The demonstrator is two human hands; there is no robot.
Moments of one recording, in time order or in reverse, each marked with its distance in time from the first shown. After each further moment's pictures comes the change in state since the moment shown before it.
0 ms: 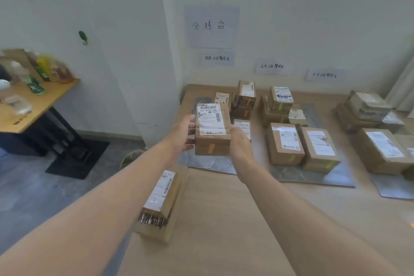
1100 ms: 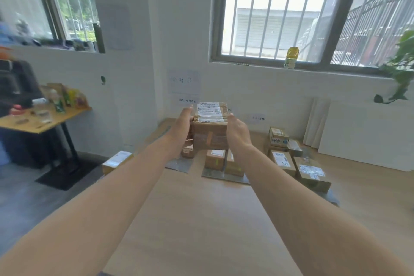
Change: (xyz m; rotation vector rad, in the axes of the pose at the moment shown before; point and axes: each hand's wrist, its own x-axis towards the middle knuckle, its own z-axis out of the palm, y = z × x) left_hand -0.379 0.030 0.304 -0.175 0.043 0.352; right_hand -0.280 -0.051 -0.382 -0.038 -0.015 -0.358
